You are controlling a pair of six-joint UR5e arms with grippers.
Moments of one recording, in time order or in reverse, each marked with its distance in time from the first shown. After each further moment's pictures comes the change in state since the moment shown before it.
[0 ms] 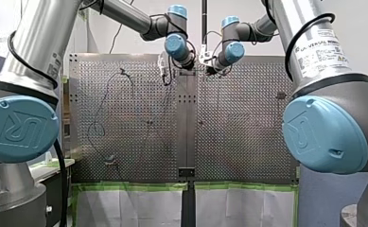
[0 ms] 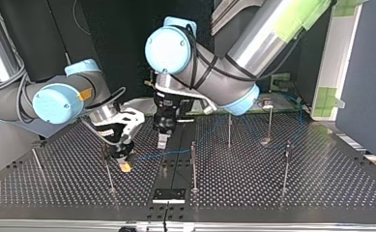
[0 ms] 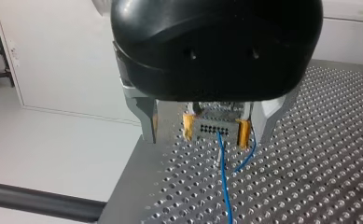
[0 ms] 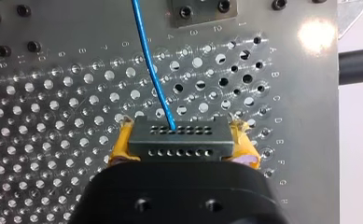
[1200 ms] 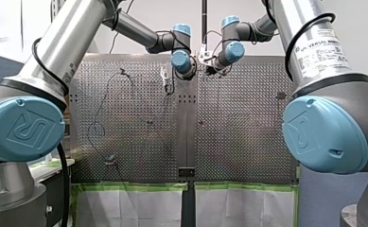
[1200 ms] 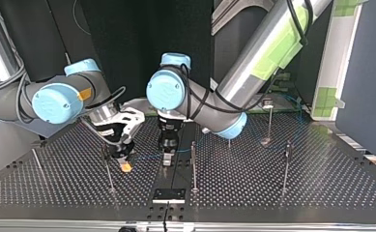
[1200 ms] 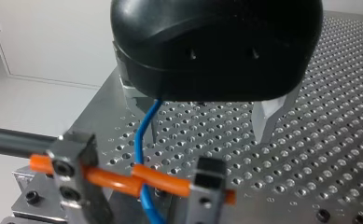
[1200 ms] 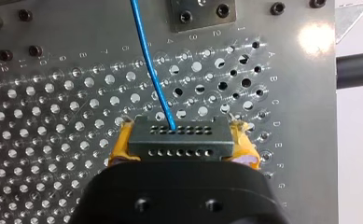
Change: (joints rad) left arm 0.056 -0.162 0.143 0.011 -0.004 0.003; right arm 0.001 -0.002 0.000 0.002 -0.008 0.000
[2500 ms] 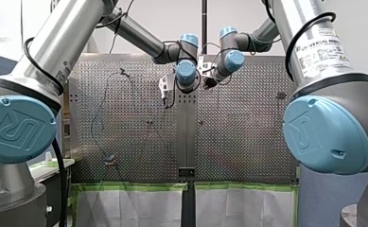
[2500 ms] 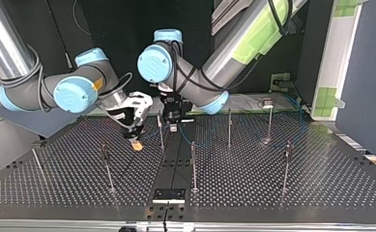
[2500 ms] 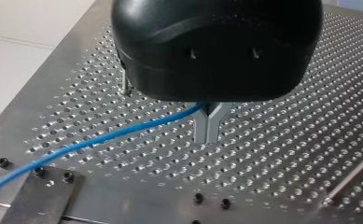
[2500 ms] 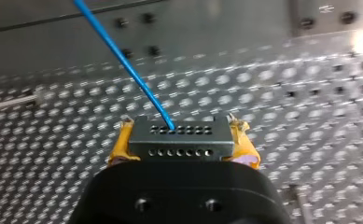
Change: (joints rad) left arm -0.090 0.002 -0.170 0.038 -0.217 -0.047; right arm 0.015 -0.003 0.140 0.008 -0.011 -0.025
